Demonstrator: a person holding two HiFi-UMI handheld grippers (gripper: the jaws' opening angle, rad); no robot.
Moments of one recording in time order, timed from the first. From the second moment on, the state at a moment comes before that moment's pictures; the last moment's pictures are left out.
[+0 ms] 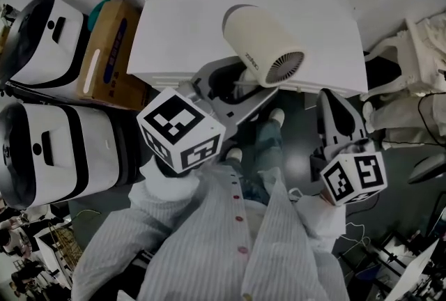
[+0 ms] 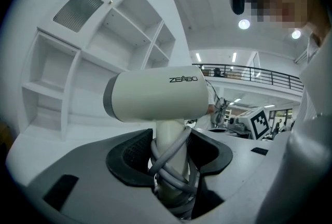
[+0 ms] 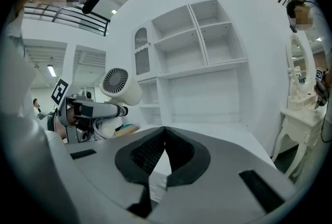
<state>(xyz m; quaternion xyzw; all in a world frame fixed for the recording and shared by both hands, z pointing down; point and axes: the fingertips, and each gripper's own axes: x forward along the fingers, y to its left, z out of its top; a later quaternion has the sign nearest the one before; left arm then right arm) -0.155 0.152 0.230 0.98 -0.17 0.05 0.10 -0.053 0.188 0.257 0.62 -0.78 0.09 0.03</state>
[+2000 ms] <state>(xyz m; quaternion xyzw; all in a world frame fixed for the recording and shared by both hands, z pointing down) 0.089 -0.136 0.217 0.96 -0.24 0.11 0.12 0.168 -0.122 0.237 0.53 -0.84 0.14 0.06</state>
